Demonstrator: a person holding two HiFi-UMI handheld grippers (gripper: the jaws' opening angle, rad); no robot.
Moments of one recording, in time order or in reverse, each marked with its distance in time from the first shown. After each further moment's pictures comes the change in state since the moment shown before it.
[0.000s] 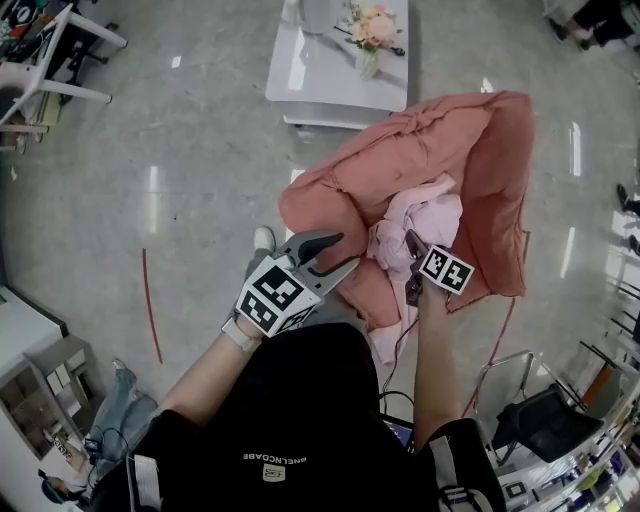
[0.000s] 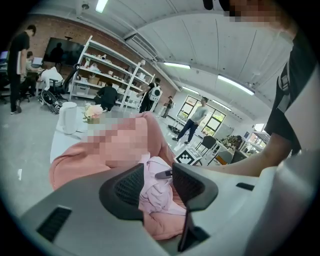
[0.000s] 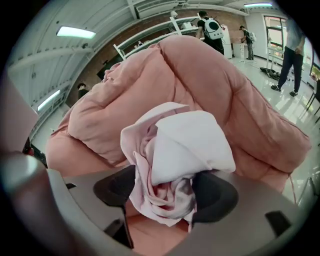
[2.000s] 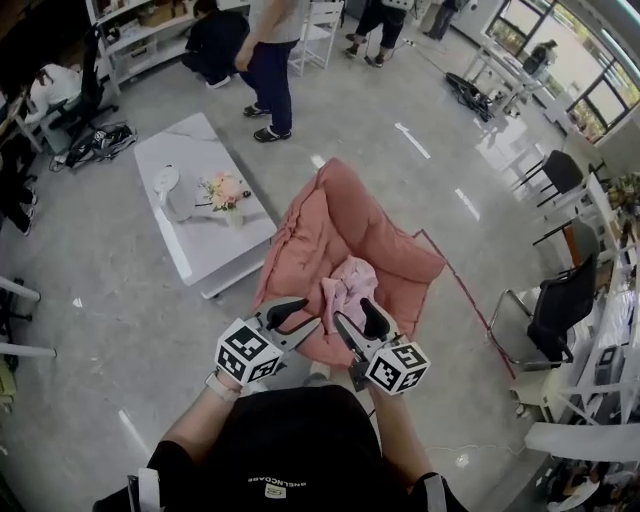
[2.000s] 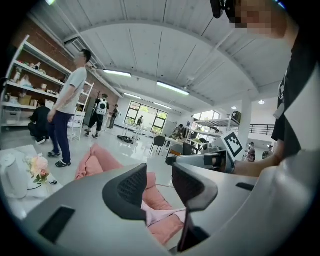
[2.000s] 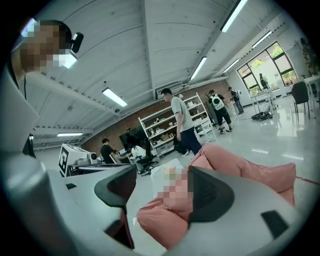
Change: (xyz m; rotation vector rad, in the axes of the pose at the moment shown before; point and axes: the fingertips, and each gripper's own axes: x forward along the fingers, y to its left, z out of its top) left arm -0.115 -0.054 0.139 0.403 -0.038 -0.582; right arm -0.301 0.290 0.066 0.004 -0.817 0.090
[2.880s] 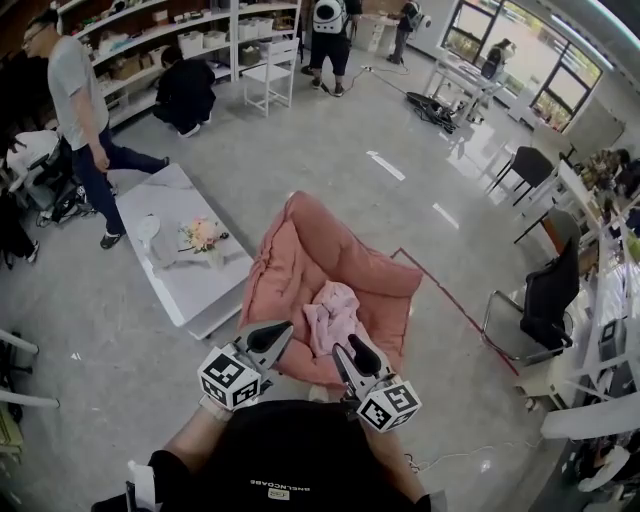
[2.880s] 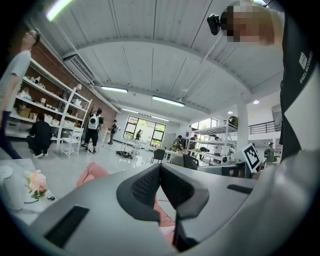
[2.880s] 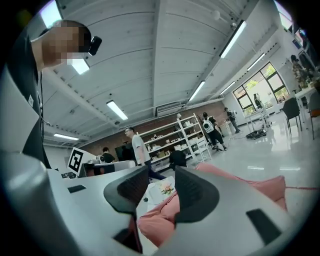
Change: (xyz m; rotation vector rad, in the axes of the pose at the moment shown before) left arm -0.017 -0.051 0.059 0.086 -0.168 -0.001; right arm -0.103 0.034 0.035 -0.071 -0.235 -0.066
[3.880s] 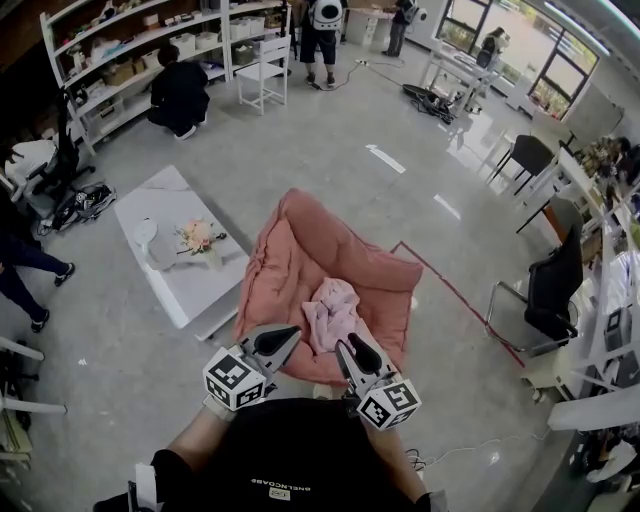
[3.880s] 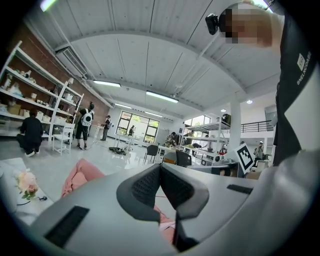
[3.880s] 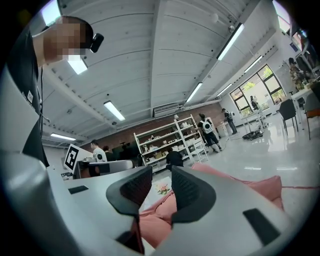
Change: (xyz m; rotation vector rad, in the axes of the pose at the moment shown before) left arm 0.024 -0.018 -0.010 0.015 0.057 -0.086; right arm -0.001 -0.020 -0.003 0.004 -0.015 -0.033
